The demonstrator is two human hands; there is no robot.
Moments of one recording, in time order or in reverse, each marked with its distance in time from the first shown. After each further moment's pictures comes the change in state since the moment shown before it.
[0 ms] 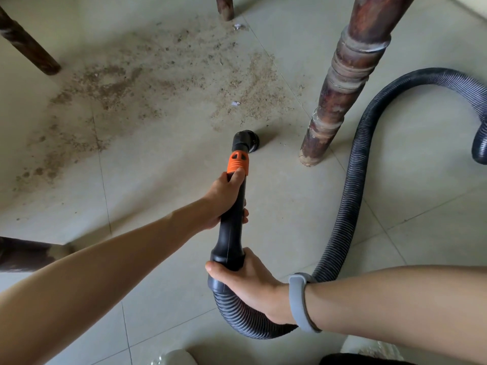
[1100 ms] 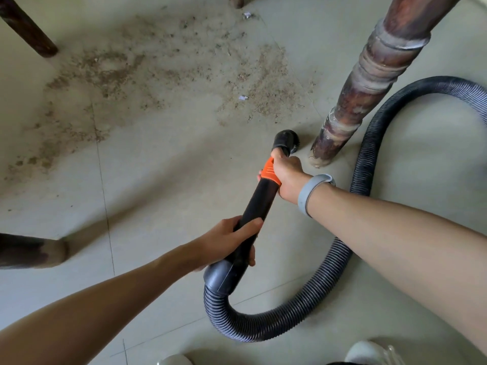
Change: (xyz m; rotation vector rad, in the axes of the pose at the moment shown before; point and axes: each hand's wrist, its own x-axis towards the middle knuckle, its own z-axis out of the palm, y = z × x) left_hand -0.030 -0.050 -0.020 0.277 -0.351 0.057; right_hand 0.128 -0.102 -0.093 0.510 0.554 0.046
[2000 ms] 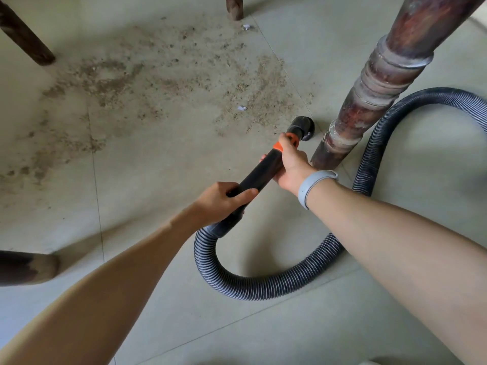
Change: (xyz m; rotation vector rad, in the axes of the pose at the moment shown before) left_hand 0.057 0.030 -0.051 0.299 0.330 0.201; right_hand 0.019 -0.035 0.001 0.233 -0.078 0.073
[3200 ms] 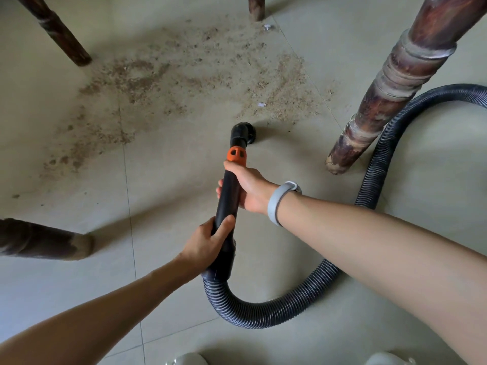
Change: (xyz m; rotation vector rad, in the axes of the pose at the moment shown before) left_hand -0.100 -0.045 0.010 -0.198 0.200 -0.237; right_hand -0.055 0.077 0.057 -0.260 -0.429 0.204
